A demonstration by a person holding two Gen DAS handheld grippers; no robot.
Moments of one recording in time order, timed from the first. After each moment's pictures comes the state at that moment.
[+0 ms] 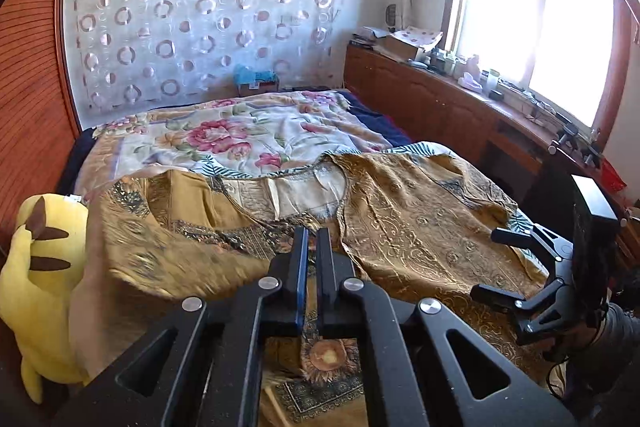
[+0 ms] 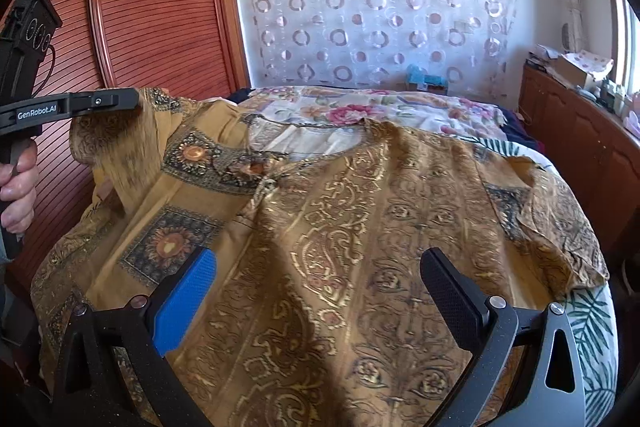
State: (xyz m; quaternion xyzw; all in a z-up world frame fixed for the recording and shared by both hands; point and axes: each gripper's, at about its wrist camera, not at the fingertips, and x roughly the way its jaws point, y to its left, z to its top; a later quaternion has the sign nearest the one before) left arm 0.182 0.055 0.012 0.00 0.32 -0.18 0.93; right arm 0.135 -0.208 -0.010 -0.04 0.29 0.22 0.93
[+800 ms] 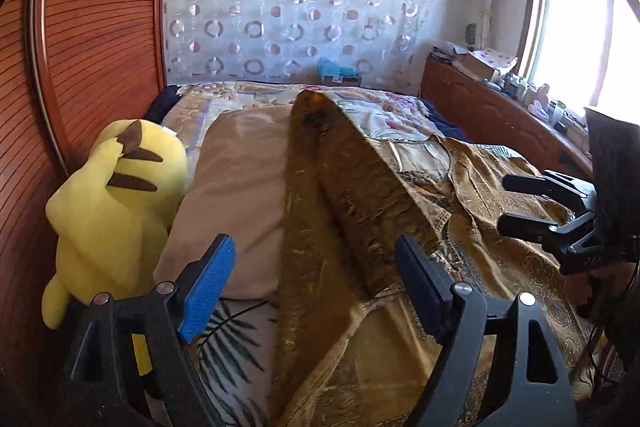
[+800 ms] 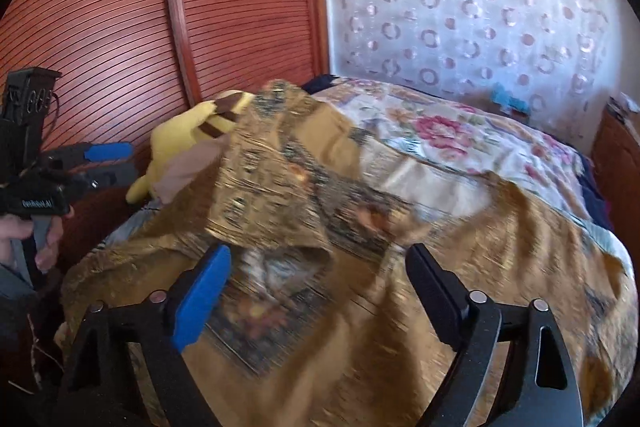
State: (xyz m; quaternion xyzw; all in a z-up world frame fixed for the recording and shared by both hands) left arm 0.128 0.157 -0.031 -0.06 0.32 -0.04 0.94; right arm 0.174 -0.099 0.023 -0.11 0.29 0.37 0.88
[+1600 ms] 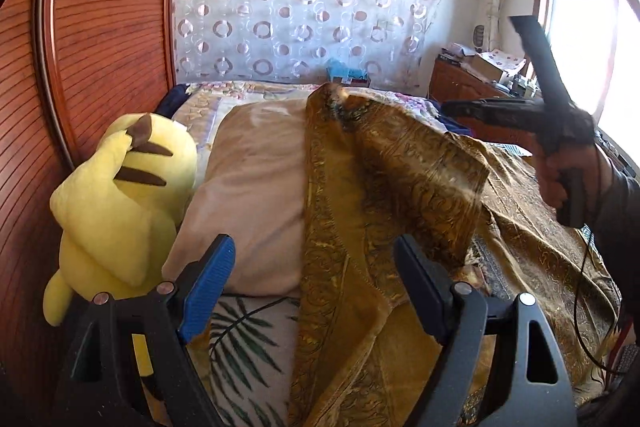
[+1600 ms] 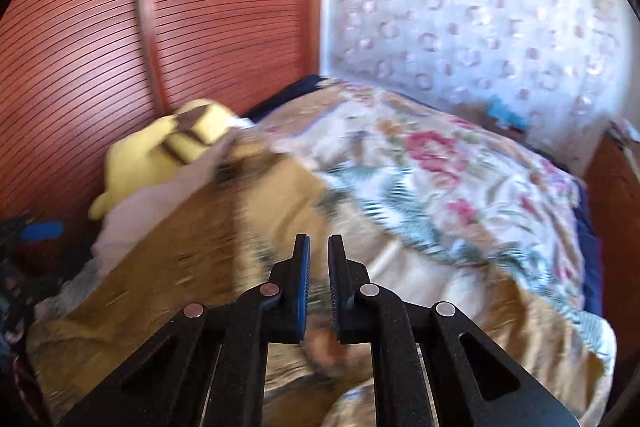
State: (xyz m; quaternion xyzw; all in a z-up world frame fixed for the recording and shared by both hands) left arm 0.134 0.164 -0.049 -0.05 0.31 -0.03 0.95; right arm 0.316 -0.053 0.043 -0.15 0.29 0.32 0.89
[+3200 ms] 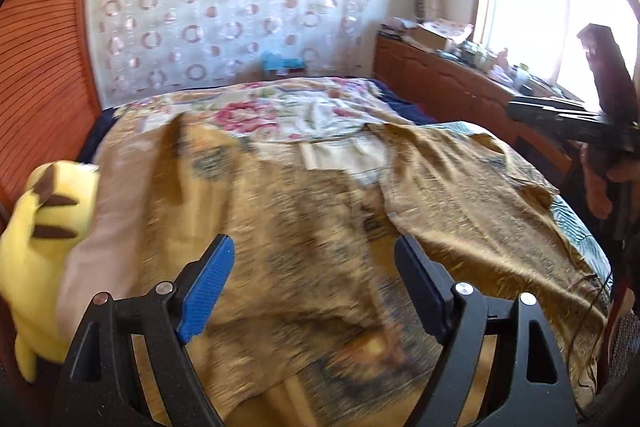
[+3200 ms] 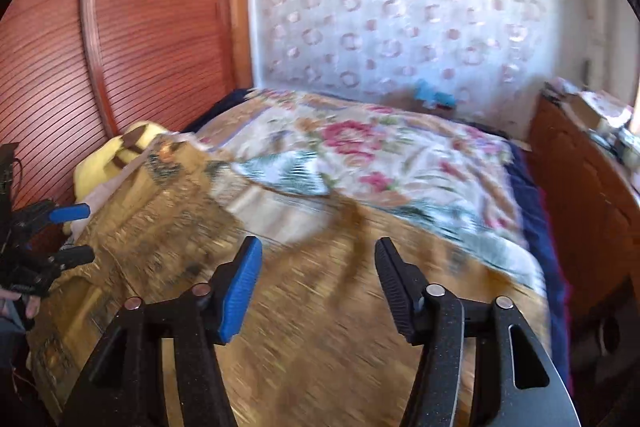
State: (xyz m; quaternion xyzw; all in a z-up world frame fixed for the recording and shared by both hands) left arm 0.200 0.043 -0.042 0.00 0.33 -0.13 0.94; right arm 0.237 -0.183 0.049 -0.09 0.28 0.22 0.93
